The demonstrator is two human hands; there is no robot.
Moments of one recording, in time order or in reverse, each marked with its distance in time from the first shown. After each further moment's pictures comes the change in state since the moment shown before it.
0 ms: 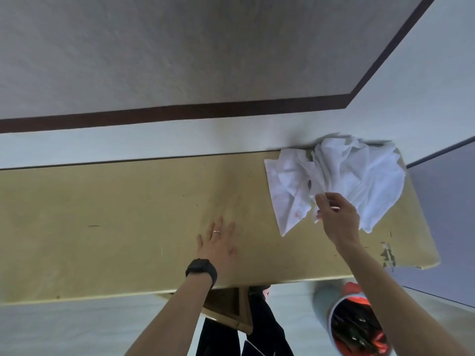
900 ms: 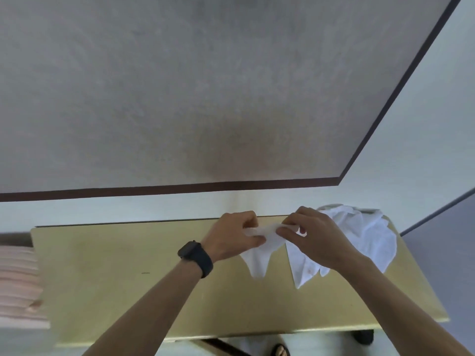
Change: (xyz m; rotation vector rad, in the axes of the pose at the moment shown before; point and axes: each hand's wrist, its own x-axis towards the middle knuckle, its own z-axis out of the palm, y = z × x) left_hand -0.171 -0.002 -0.240 -0.342 0.409 0.468; right_hand -0.146 -0.186 -0.015 -0.542 -0.235 -0.947
